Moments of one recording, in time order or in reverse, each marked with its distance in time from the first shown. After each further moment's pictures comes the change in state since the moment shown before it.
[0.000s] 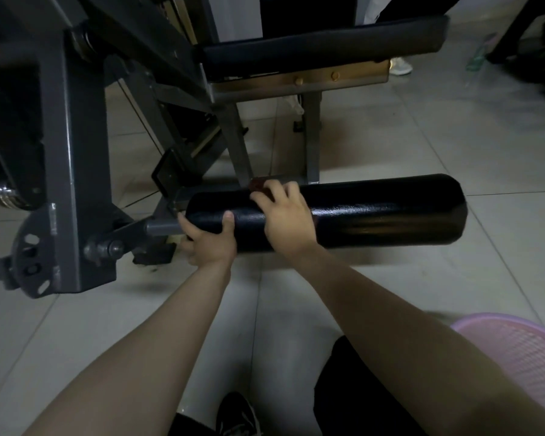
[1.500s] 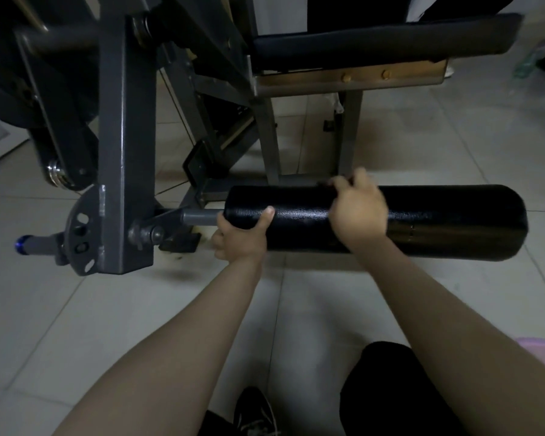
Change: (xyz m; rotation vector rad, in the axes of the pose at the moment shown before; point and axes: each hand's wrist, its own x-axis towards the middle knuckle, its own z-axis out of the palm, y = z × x) left_hand 0.008 -0.003 -0.014 -0.059 -0.001 -0.009; right_hand 0.009 0.024 -0.030 -0.045 -0.082 0.307
